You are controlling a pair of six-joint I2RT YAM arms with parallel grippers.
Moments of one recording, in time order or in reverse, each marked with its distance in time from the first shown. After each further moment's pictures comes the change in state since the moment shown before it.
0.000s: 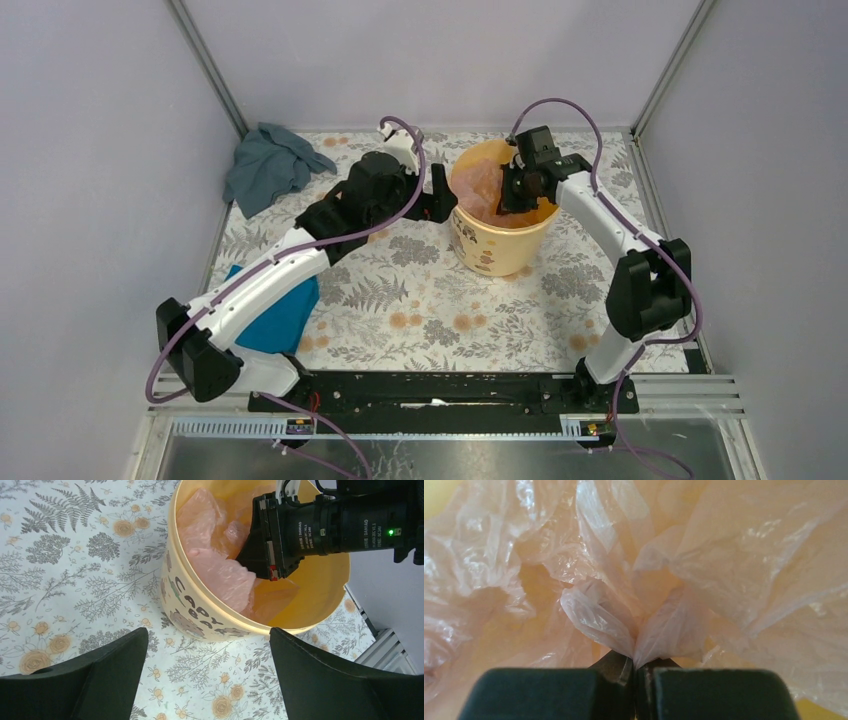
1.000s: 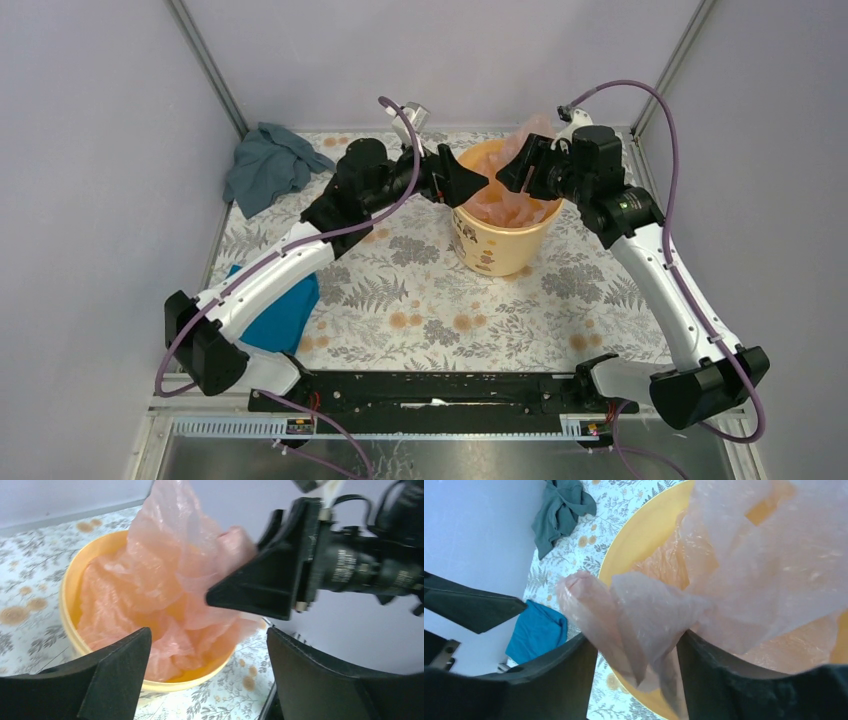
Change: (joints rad) left arm 0.036 0.059 0.002 0.388 0.345 -0.076; right arm 0.004 -0.465 -0.109 0.188 -0.036 0.194
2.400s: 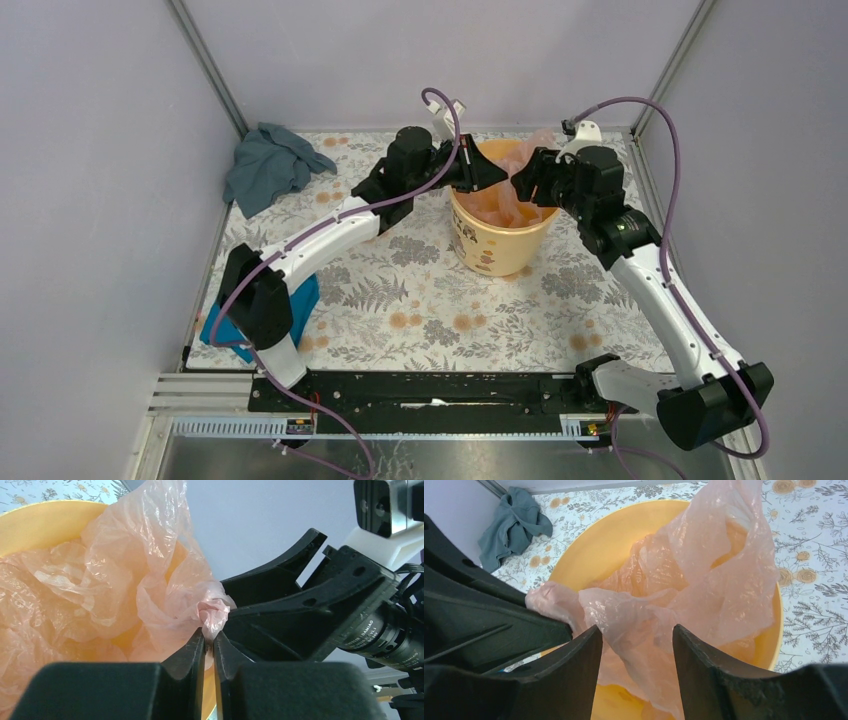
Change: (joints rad) left arm -0.005 0.296 0.155 0.096 0.118 -0.246; right arm 0.001 -0.114 -0.190 0.166 0.161 -0.174
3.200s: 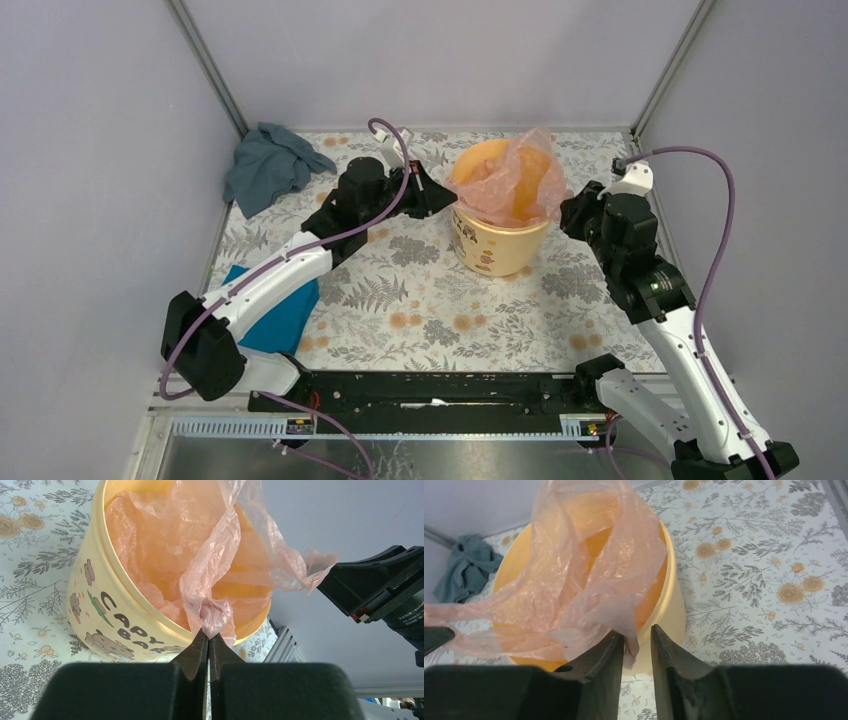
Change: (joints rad) left arm 0.073 -0.336 -0.353 -0.073 -0.109 0.053; right arm 0.000 -0.311 -0.175 -0.102 0.291 0.095
